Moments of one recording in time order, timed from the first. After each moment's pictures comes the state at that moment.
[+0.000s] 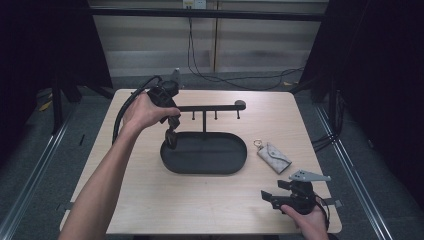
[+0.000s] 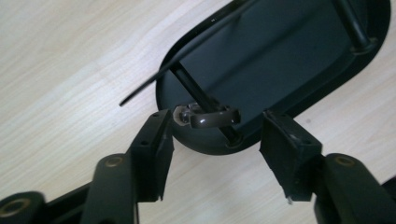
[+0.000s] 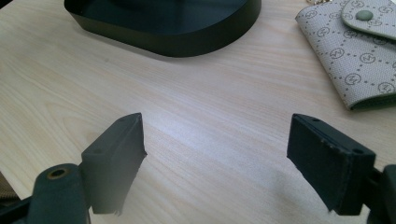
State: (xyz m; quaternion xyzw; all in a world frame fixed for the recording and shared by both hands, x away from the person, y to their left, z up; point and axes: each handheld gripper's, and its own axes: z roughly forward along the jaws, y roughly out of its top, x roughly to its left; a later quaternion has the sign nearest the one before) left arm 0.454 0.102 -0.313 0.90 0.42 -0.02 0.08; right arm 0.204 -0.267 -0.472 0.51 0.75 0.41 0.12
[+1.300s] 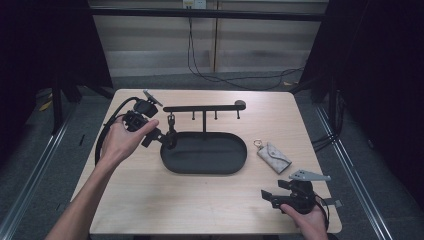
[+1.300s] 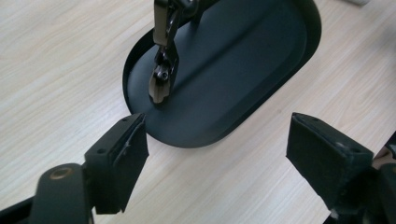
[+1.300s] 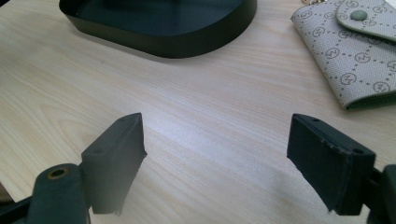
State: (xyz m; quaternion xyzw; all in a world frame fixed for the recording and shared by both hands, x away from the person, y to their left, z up) left arm 0.388 0.165 -0.333 0.89 0.37 -0.02 0.24; right arm 0.204 -0.267 -0.472 0.52 0.74 0.41 0.12
